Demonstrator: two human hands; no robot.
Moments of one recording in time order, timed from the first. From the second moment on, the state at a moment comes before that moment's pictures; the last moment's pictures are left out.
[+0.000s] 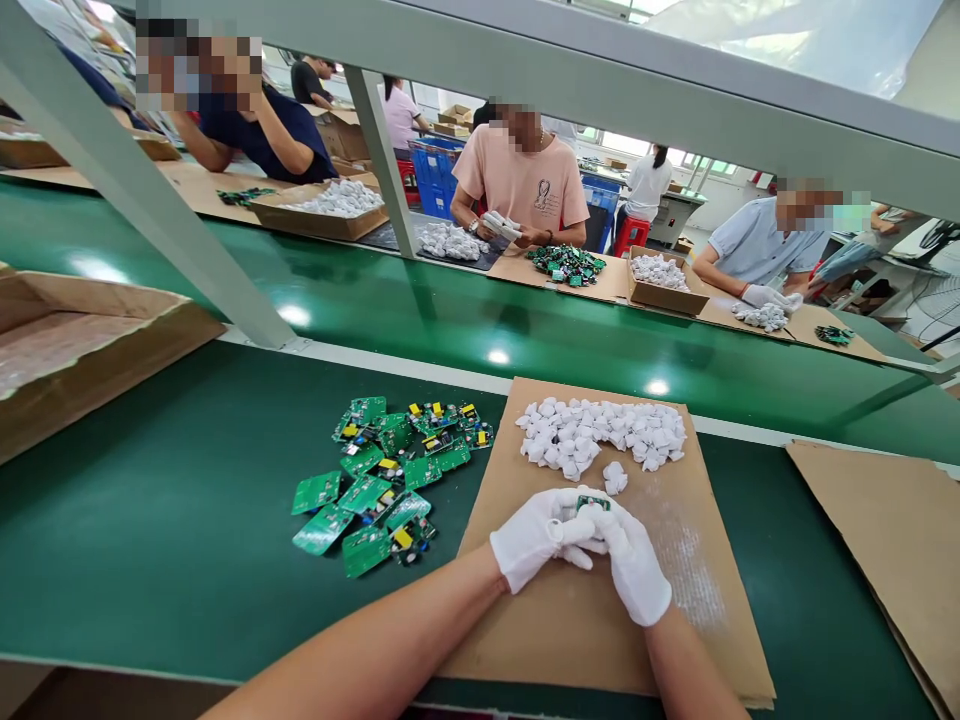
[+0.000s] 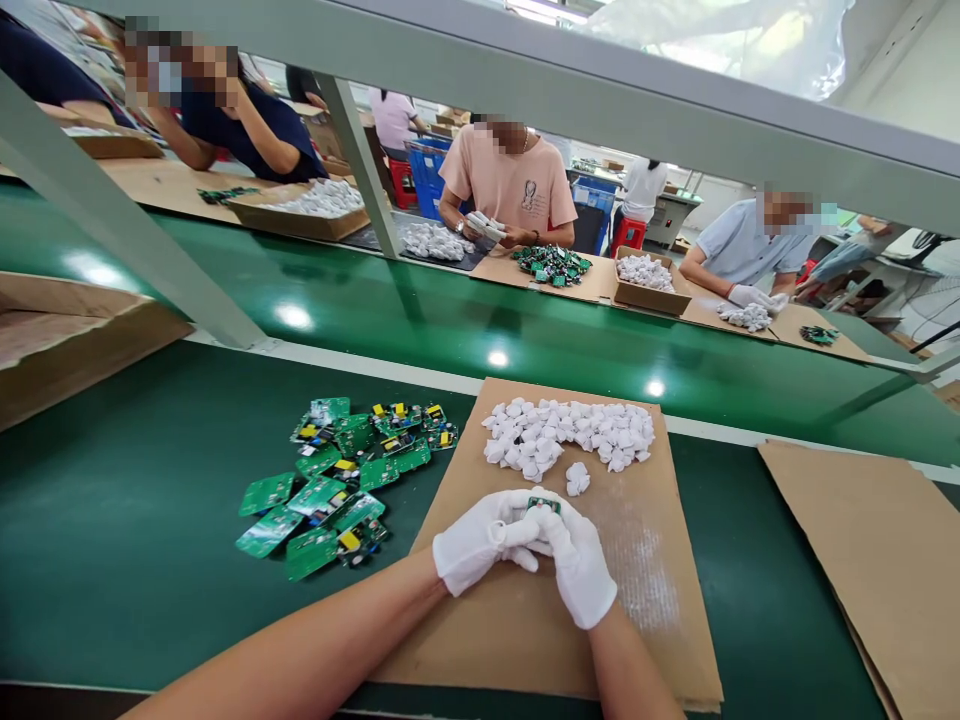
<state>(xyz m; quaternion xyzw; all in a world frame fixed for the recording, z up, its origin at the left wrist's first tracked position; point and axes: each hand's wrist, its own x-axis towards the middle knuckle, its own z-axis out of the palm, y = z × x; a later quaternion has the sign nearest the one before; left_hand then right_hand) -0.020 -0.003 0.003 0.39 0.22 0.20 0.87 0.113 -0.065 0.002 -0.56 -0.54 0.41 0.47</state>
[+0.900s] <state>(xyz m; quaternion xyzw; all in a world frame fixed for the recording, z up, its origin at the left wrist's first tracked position) -0.018 -0.005 0.016 0.33 0.20 0.22 0.89 0.115 -0.063 0.001 -0.58 -0.59 0.36 0.43</state>
